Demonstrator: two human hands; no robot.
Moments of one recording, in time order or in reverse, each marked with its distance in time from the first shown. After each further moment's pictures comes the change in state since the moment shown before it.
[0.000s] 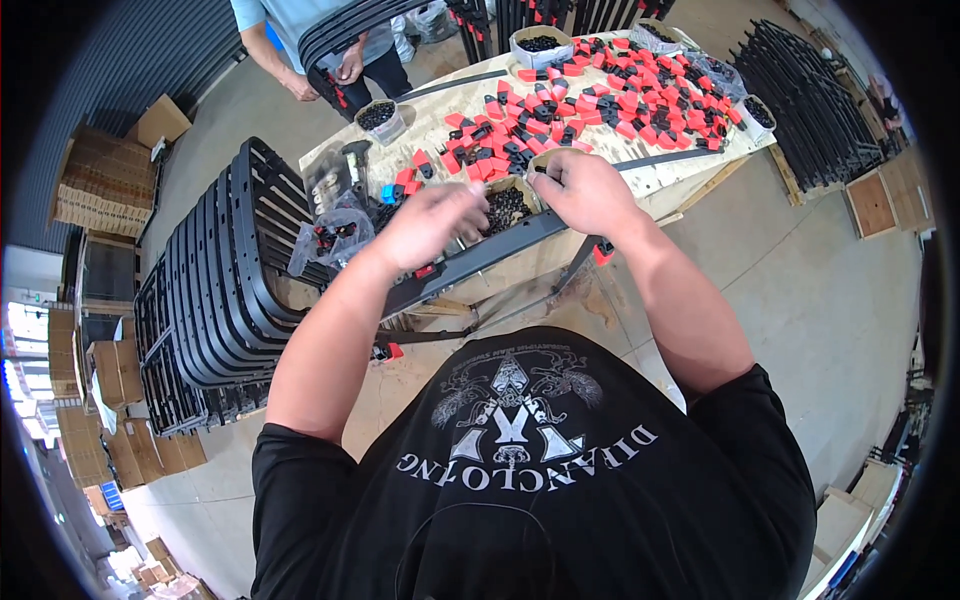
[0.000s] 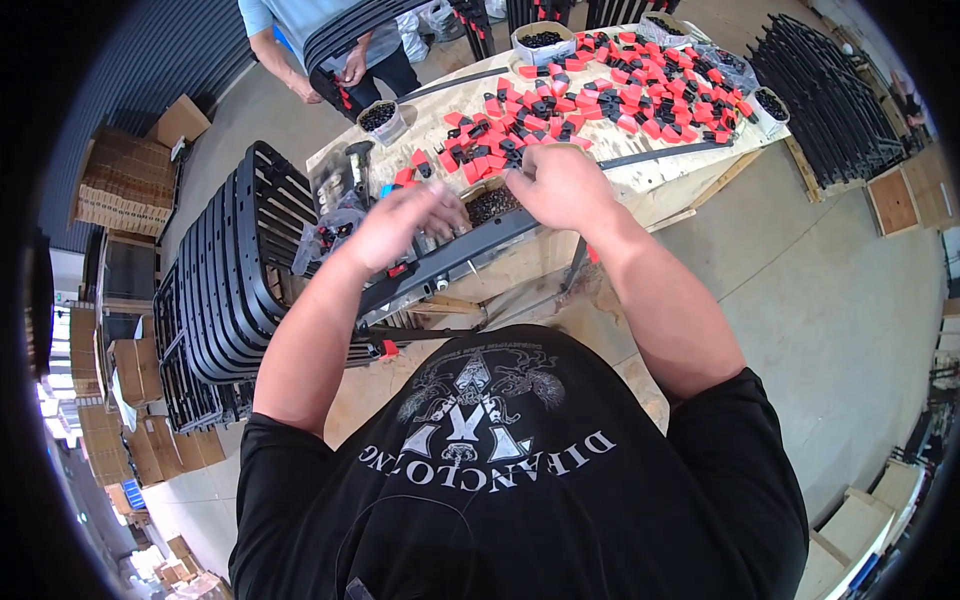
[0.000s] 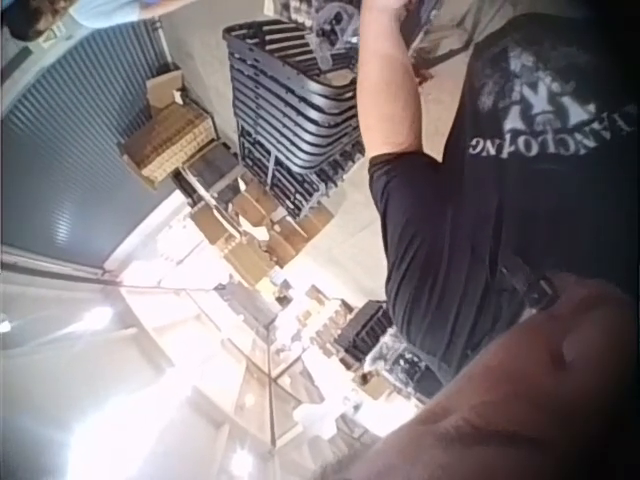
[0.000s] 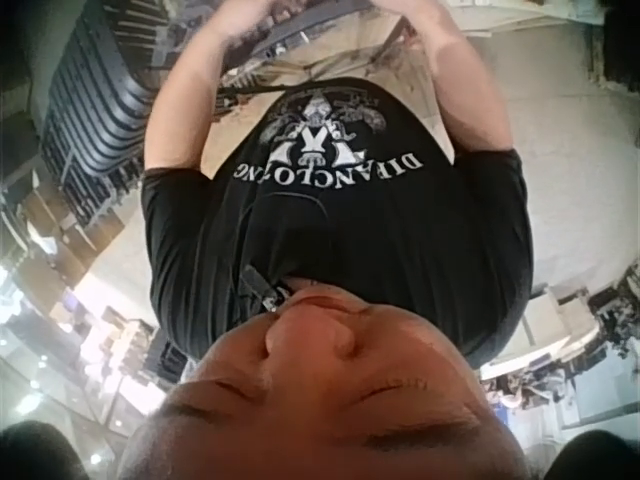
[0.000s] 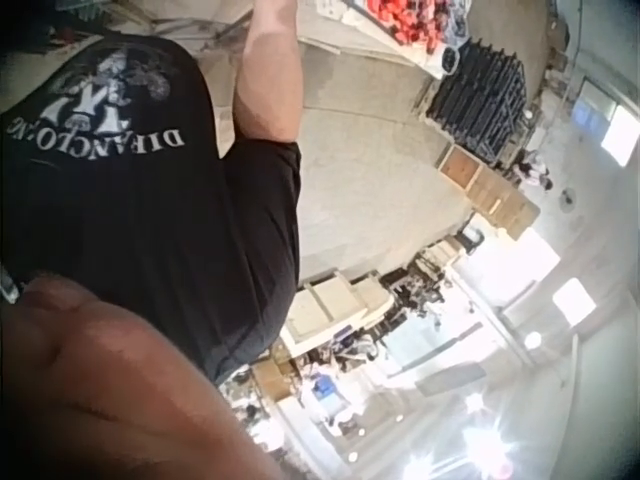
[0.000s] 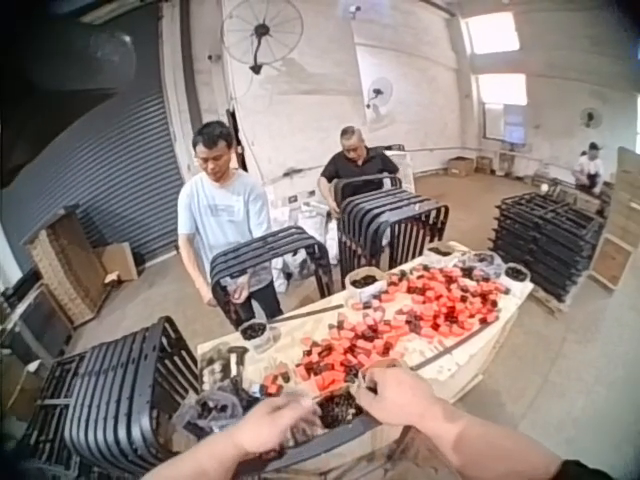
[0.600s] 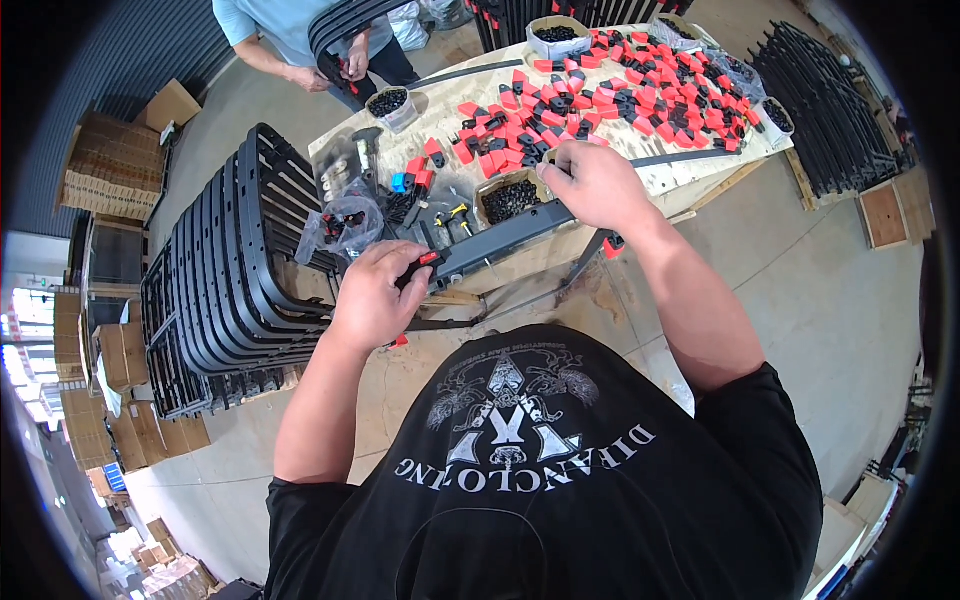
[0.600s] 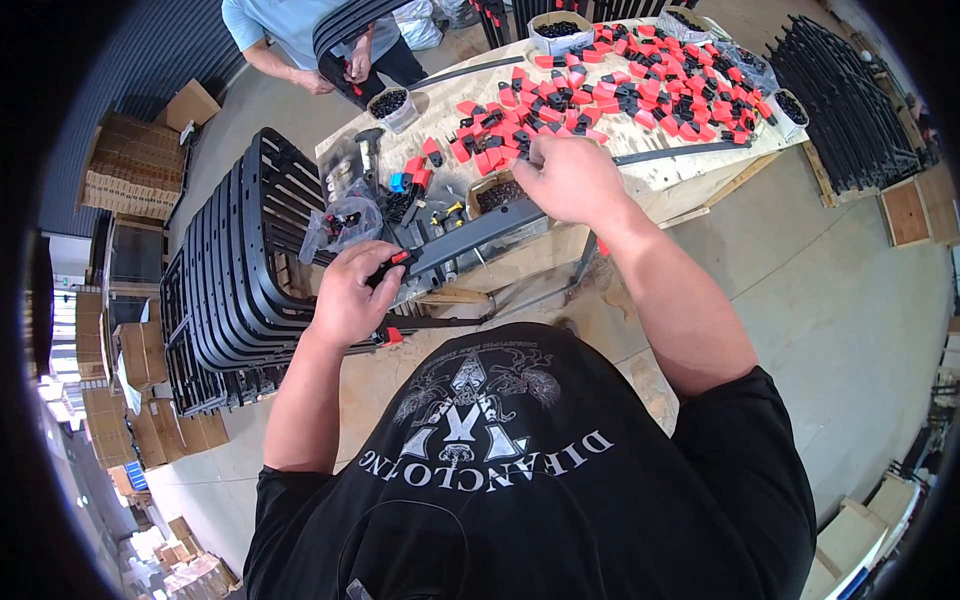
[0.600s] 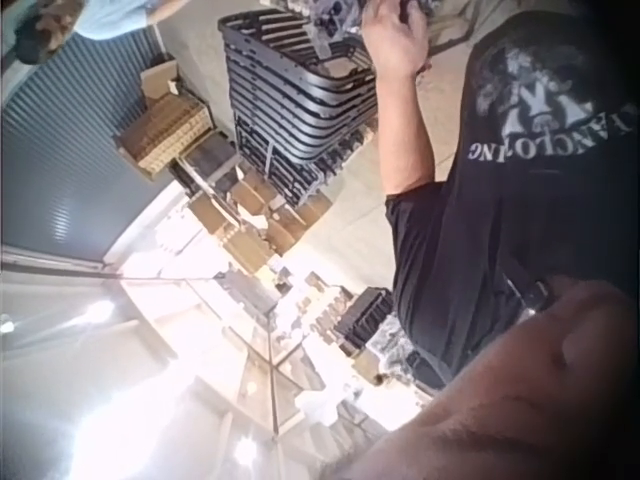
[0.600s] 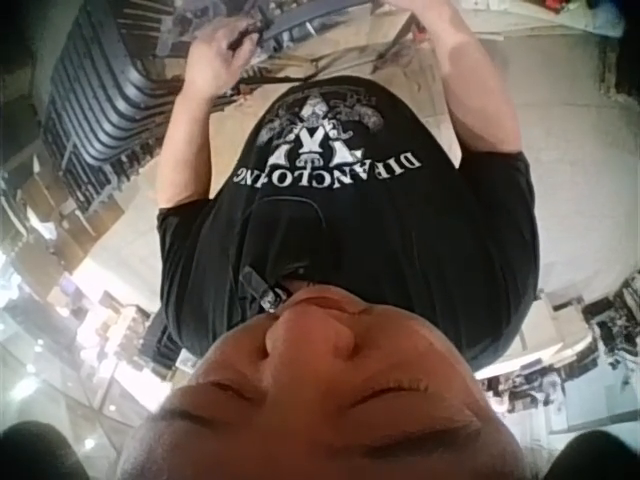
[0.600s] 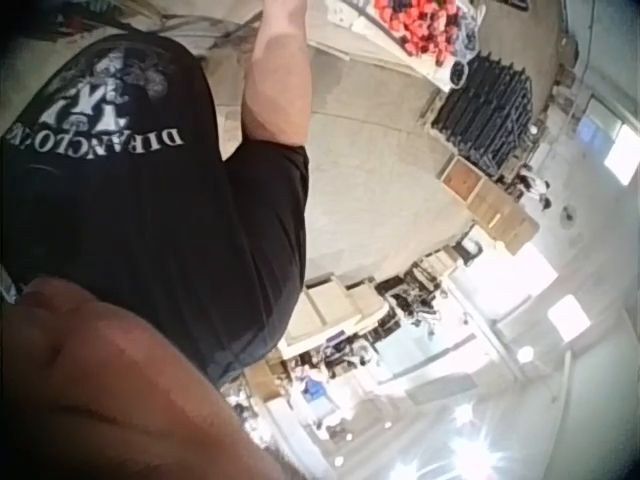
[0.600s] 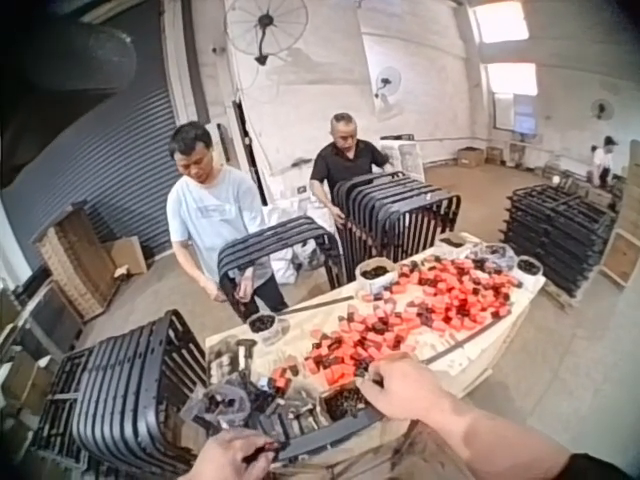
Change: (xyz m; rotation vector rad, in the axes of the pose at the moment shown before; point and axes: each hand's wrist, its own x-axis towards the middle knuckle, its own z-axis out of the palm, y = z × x) left_hand -0.100 -0.018 0.000 0.898 0.418 0.380; right_hand 0.014 0.010 0.008 -0.024 0.003 -0.050
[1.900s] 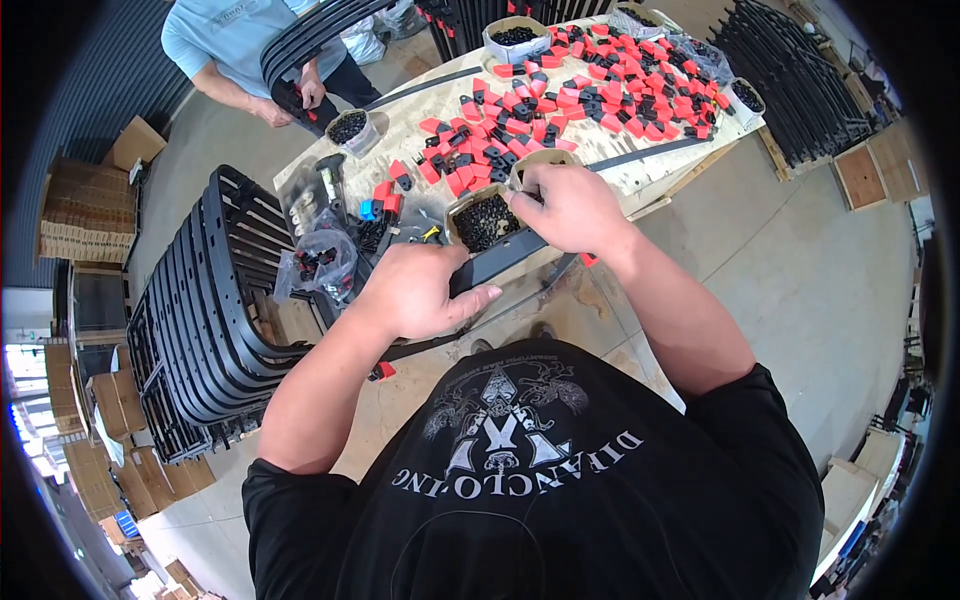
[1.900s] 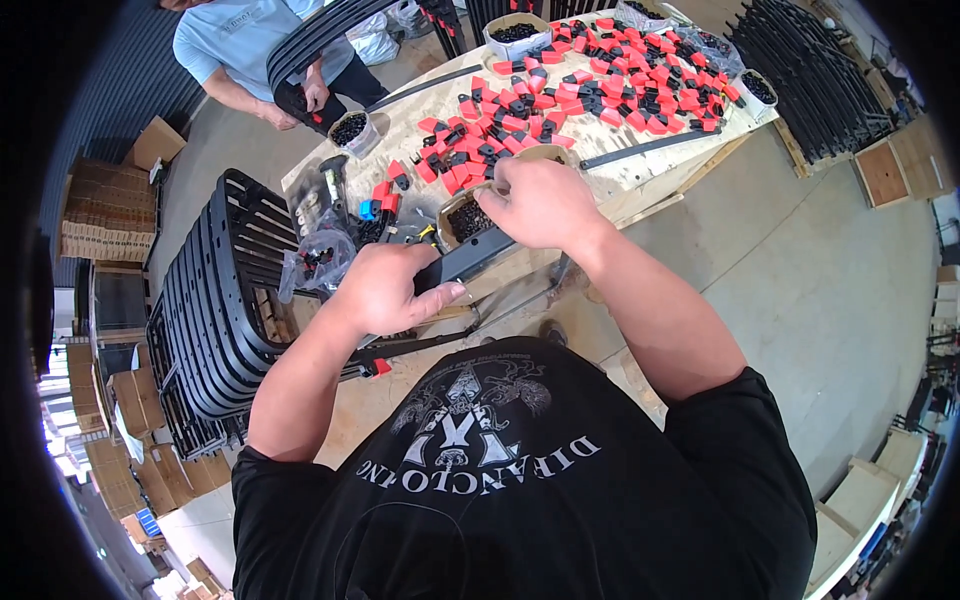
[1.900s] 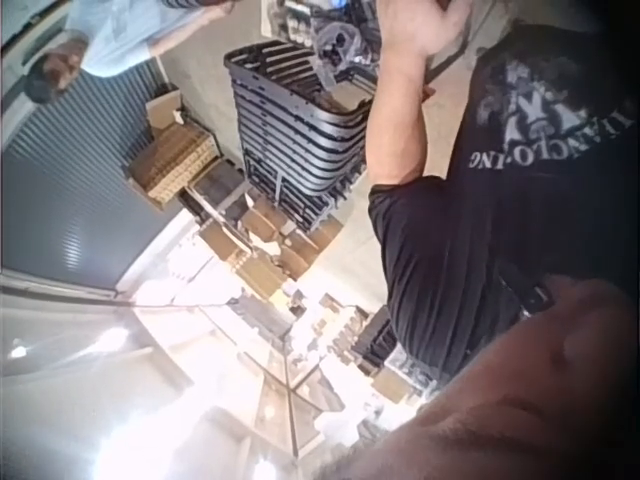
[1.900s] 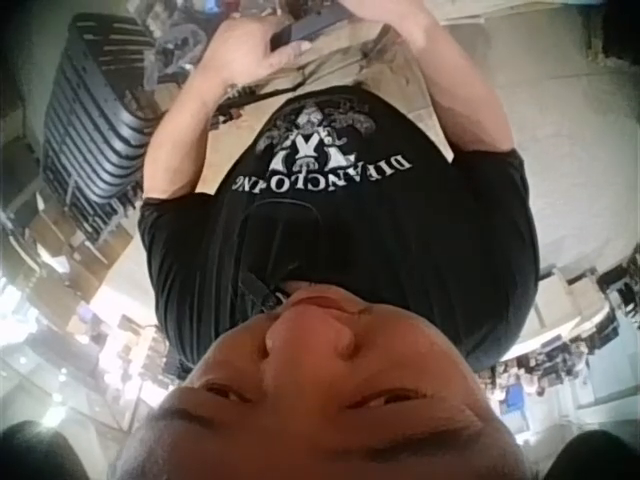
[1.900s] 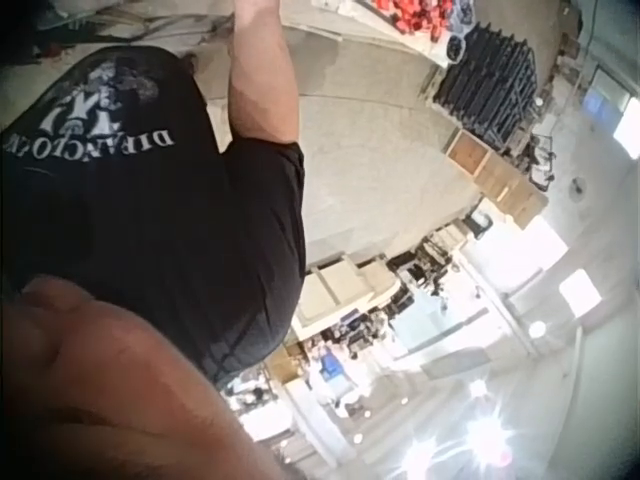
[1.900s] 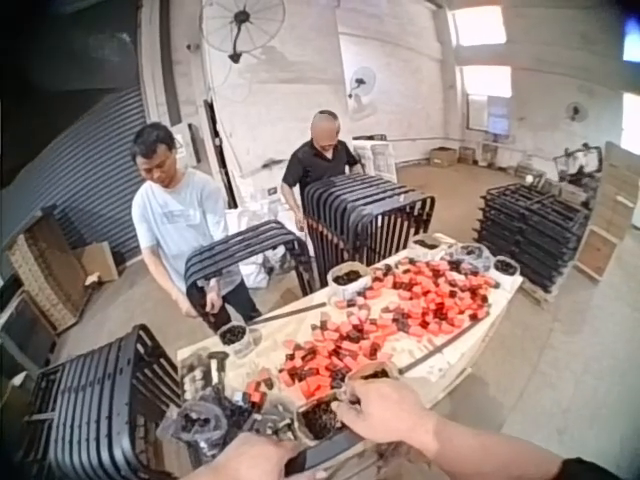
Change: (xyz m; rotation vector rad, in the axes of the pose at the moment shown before) left_hand 0.102 0.034 0.018 0.122 -0.511 0.102; right_hand 0.003 -0.007 -0.008 -0.003 -0.061 0.061
